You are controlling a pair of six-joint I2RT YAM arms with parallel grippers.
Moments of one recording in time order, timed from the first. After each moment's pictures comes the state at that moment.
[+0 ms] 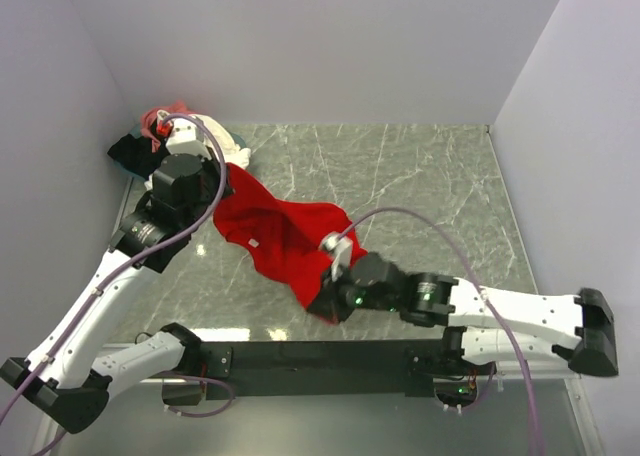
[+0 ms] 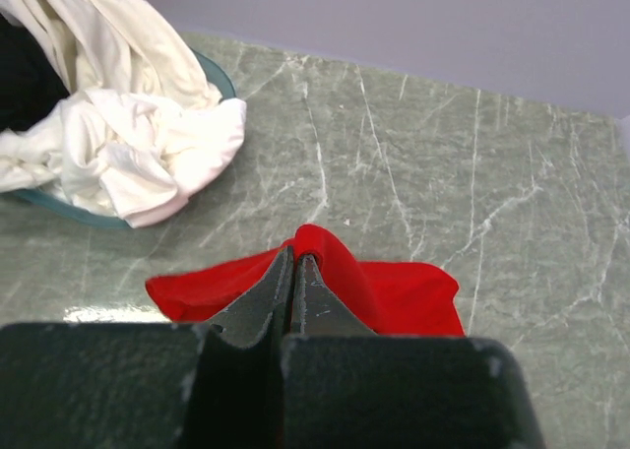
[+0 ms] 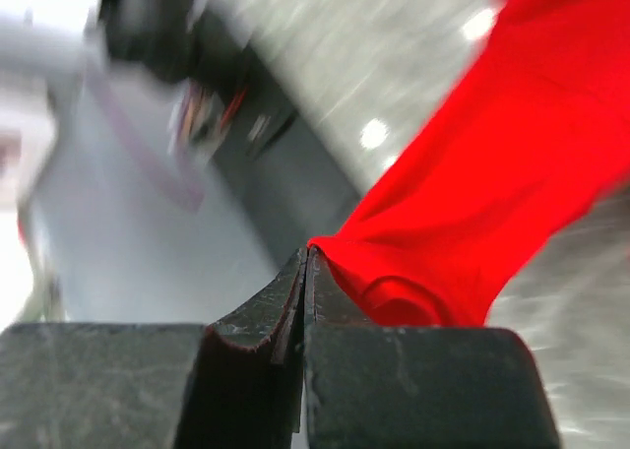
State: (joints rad) left arm -0.52 0.98 1.20 -0.50 -0.42 -0.43; right arm 1.22 0.98 0.73 -0.22 -0.03 0.65
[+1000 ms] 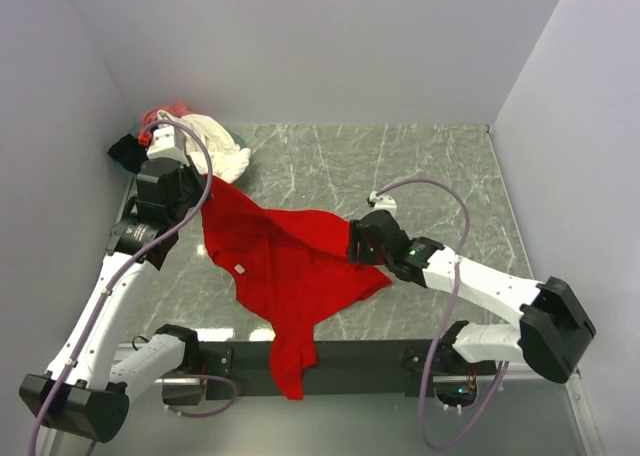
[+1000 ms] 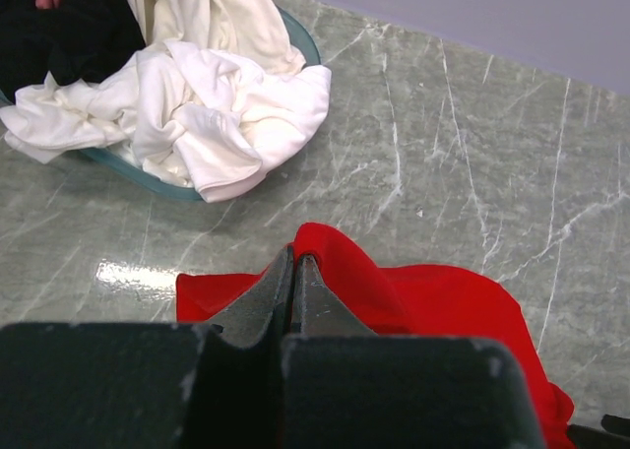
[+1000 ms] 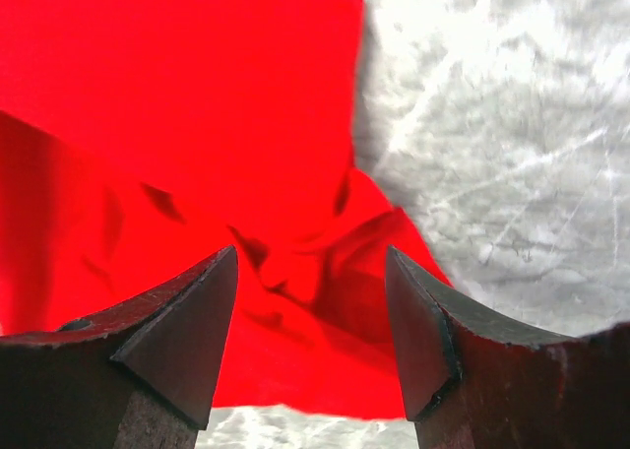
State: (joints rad) left arm -0.24 0.95 1.05 -0.45 -0.22 -0.38; right arm 0.78 1.21 0.72 -0.31 0.28 0.63
